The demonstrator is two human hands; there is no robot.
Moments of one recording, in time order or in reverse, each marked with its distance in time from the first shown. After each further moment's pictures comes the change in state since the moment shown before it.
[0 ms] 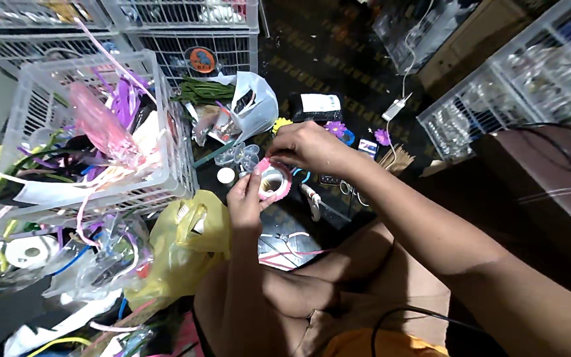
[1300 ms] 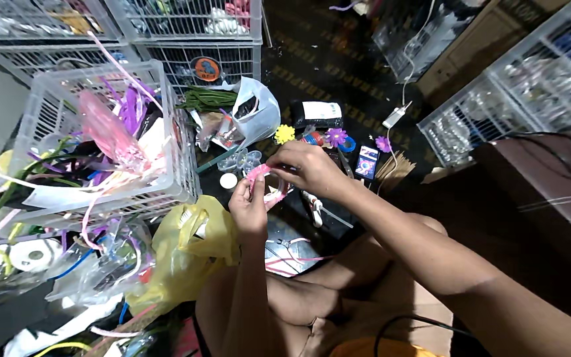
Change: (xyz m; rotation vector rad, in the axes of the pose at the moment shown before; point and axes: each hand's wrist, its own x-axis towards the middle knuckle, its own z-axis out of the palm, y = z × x) left_hand -0.001 -0.005 0.009 -0.035 0.126 0.153; right_hand -0.016 -0.010 0.031 0.008 0.273 -0.004
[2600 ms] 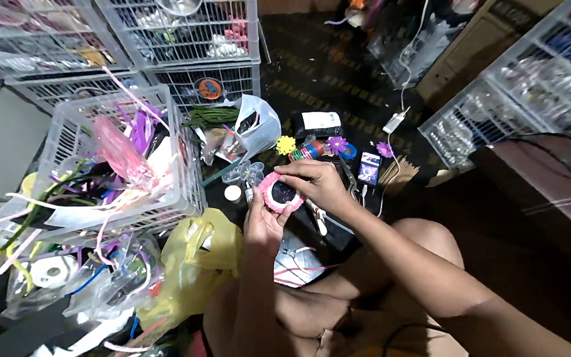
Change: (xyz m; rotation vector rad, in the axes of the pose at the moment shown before) left_hand -0.007 0.012 0.006 -0.575 -0.196 -0.390; right_hand -0.025 -0.004 0.006 0.261 0.255 0.236
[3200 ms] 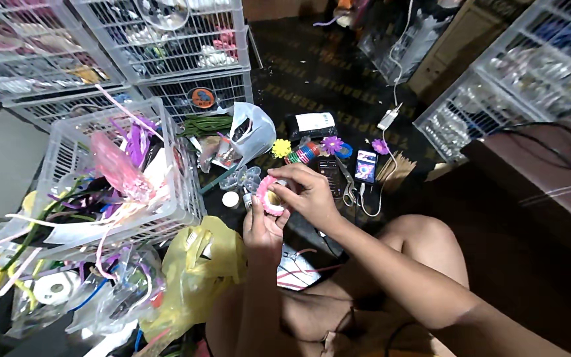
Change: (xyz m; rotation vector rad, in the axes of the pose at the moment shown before) left_hand -0.007 -0.013 0.006 0.051 -0.135 0.224; right_hand -0.009 -0.021 0.018 0.068 0.215 0.076
